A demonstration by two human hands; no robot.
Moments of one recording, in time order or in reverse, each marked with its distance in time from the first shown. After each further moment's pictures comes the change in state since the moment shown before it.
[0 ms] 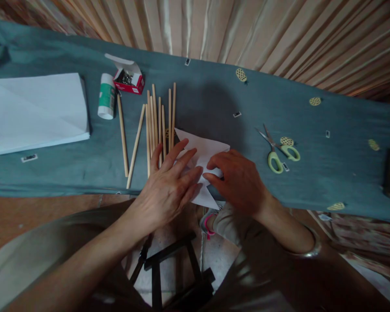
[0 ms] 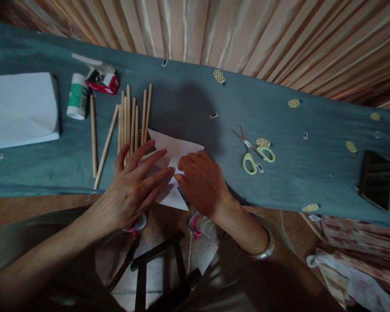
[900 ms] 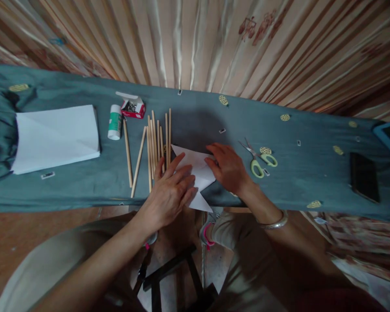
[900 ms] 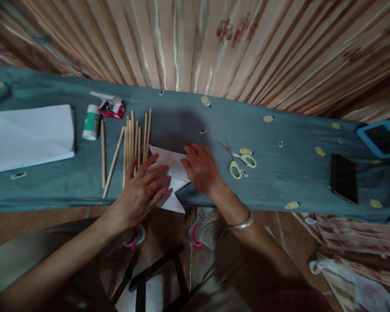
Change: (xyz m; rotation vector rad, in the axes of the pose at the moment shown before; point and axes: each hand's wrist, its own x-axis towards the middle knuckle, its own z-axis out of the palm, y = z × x) left_hand 0.007 0.001 0.004 -0.068 0.021 -0.014; right_hand 0.019 0.044 0.012 0.021 0.230 0.022
